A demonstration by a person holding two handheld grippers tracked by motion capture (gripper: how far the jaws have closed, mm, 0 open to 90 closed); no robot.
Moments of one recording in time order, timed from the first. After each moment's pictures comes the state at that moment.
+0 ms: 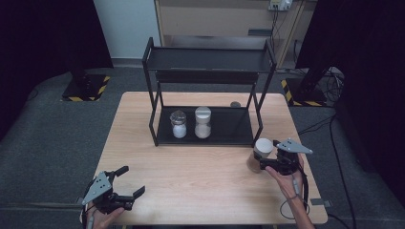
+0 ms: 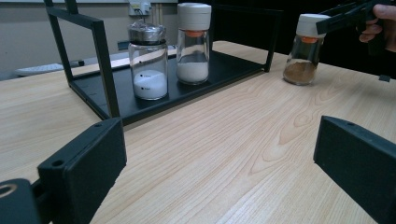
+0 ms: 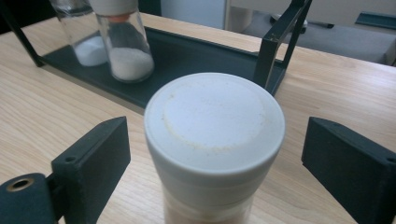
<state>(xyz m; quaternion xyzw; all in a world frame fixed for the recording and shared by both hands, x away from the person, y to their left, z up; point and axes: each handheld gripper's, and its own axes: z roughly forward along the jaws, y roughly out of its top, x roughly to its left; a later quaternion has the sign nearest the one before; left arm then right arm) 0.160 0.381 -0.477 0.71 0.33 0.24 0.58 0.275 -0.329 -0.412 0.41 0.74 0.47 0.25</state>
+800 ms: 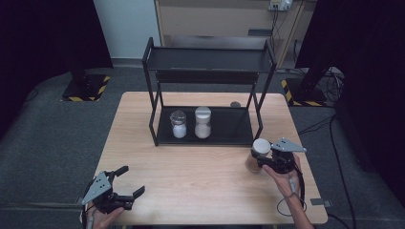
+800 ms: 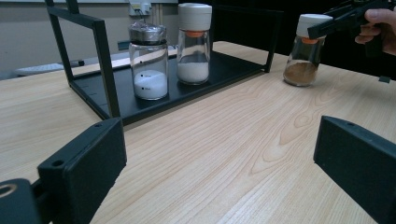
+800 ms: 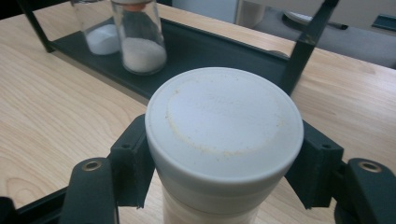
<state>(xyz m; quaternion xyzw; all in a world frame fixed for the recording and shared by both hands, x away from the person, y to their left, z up) 0.161 0.382 -0.478 0.71 0.33 0.23 0.58 0.281 -0.321 -0.407 0.38 0.76 0.46 0.24</state>
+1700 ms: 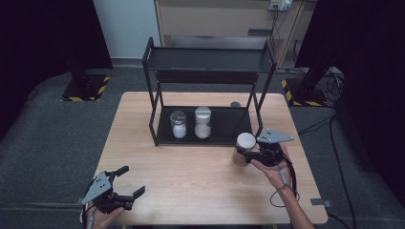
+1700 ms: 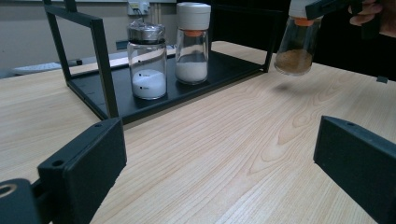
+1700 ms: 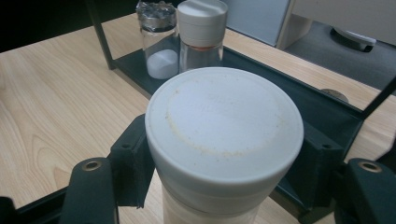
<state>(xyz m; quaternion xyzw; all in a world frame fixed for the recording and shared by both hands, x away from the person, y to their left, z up) 0.162 0.382 -0.478 0.71 0.33 0.23 0.58 0.305 -0.295 -0.370 0.31 0.80 0.48 0.20</state>
